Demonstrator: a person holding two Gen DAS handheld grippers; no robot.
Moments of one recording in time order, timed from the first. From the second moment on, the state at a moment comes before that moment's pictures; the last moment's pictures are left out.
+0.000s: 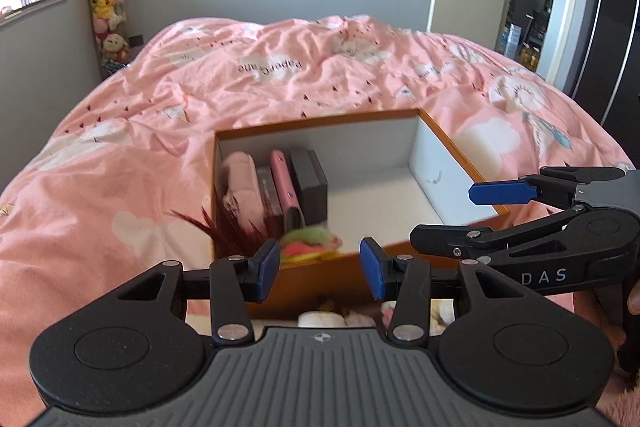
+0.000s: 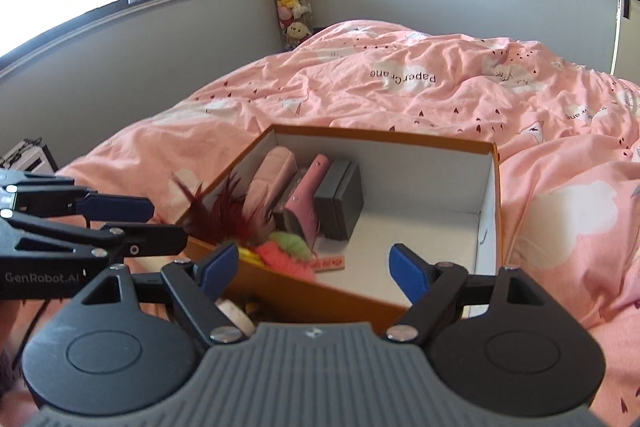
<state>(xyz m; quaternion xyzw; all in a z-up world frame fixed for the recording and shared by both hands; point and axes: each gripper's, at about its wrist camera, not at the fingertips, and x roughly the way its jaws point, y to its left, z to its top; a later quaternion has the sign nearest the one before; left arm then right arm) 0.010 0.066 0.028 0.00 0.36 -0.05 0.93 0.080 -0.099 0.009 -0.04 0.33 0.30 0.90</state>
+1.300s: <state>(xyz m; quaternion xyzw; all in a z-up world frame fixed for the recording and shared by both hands) 0.013 0.091 -0.073 -0.10 0.57 -0.05 0.81 0.079 -0.123 -0.068 -0.01 0.51 0.27 0.82</state>
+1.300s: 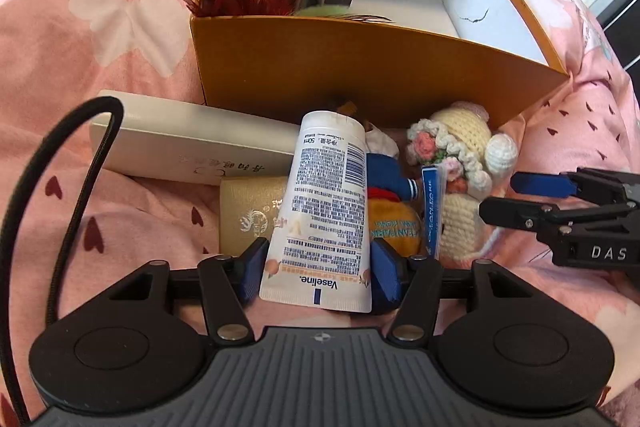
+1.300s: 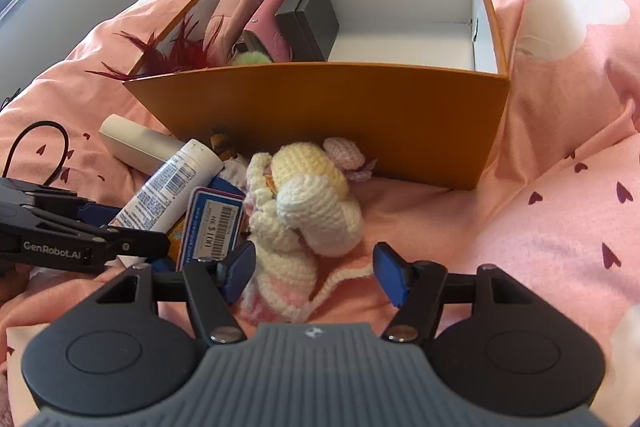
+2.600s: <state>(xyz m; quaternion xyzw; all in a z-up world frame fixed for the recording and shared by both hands) 0.000 0.103 -0.026 -0.03 0.55 -0.04 0.83 0.069 -0.042 -0.059 0.01 0.53 0.40 0.75</state>
